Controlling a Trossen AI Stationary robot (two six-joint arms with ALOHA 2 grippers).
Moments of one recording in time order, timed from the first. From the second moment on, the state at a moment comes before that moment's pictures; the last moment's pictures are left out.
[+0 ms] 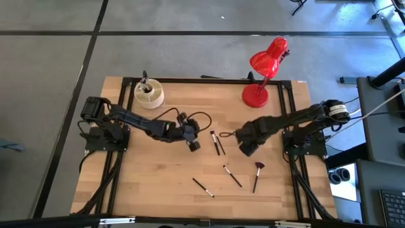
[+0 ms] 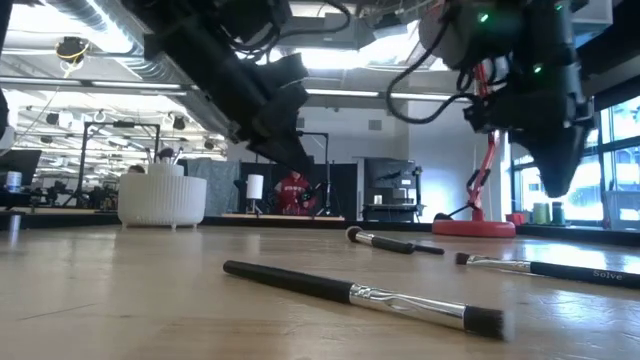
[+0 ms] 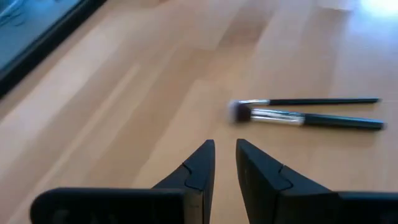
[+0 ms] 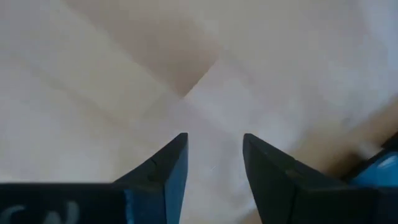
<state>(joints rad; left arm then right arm) -0.09 1.66 0.88 0.01 -0.50 -0.32 0.13 1.44 0.94 -1.11 0.06 0.97</state>
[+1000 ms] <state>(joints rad) -0.15 1.66 0.74 0.16 -0.51 -0.39 0.50 1.69 0.94 -0.94 -0.11 1.63</state>
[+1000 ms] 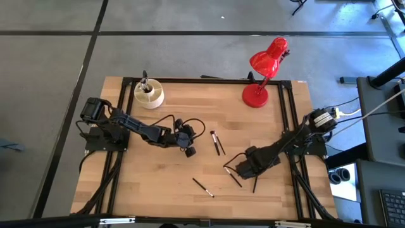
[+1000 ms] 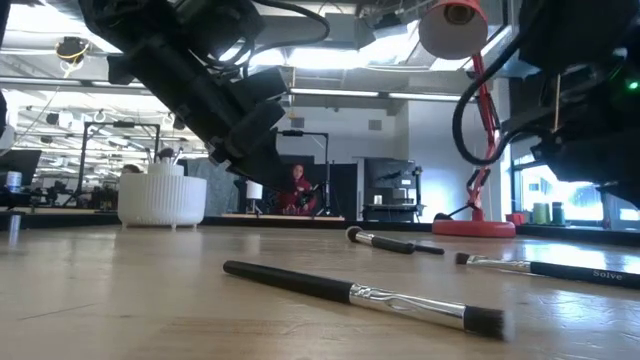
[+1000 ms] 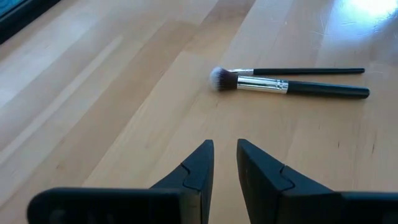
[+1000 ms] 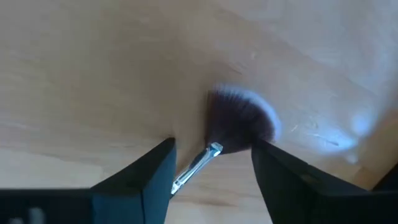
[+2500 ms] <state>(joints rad) -0.34 0.89 0.77 -0.50 -1.01 -0.47 -0.12 1.72 1.16 0.19 0.40 0.15</state>
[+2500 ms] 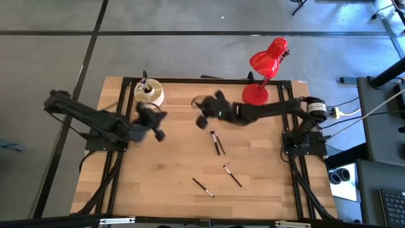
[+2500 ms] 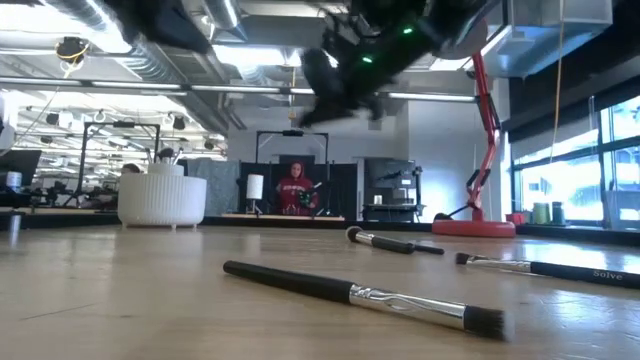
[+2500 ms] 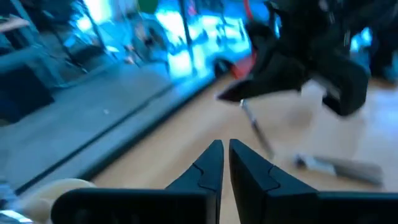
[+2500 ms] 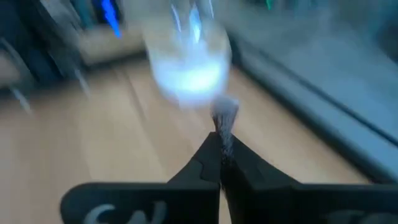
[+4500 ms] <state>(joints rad) -0.22 0.57 0.69 -0.74 -1.27 -0.41 -0.29 2.41 2.33 -0.03 0.17 -0.25</state>
